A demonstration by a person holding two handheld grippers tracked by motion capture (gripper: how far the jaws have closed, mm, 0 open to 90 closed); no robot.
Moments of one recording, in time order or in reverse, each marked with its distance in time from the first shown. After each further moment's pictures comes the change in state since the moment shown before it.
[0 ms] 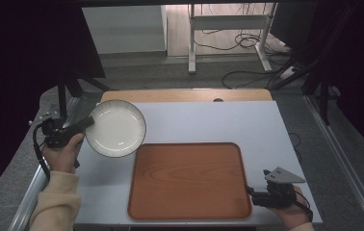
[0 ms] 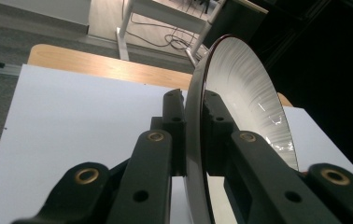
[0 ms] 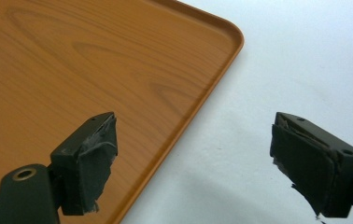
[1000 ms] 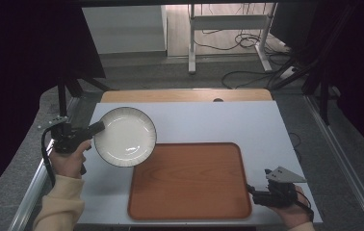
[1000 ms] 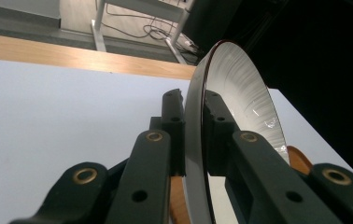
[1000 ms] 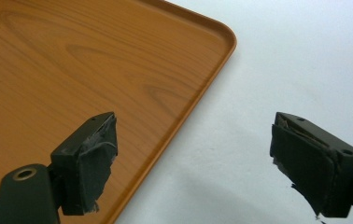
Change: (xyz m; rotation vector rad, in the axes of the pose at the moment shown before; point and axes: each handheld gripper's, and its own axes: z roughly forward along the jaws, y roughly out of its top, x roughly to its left) left arm -0.031 -0.013 0.000 0.041 -0.078 0.052; right arm -0.002 0.000 -0.001 -0.006 -0.014 0.006
